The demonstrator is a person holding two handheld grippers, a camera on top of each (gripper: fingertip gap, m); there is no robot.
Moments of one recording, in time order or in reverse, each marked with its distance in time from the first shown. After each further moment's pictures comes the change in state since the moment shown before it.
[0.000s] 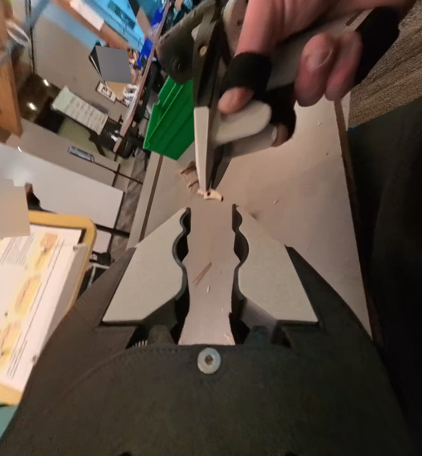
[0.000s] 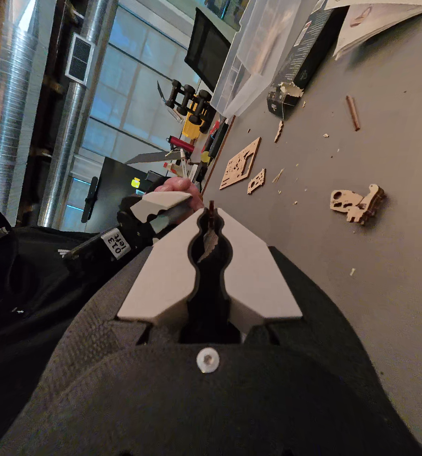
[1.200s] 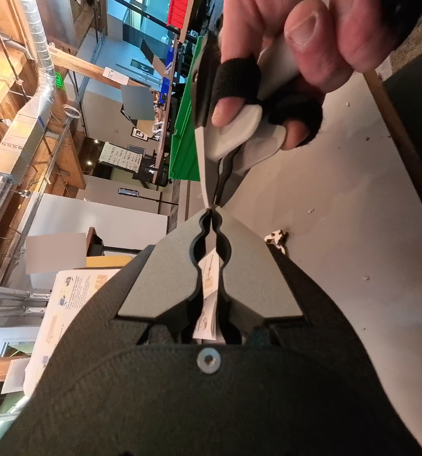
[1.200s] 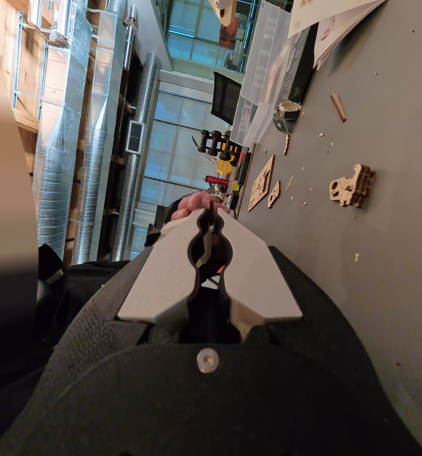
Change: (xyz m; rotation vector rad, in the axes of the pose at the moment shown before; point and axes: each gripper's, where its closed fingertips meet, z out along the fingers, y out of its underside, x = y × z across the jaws) left arm -0.005 -0.013 0.036 0.049 -0.090 0.280; right arm 0.011 -0.014 -0.017 0.161 -0.138 0.251
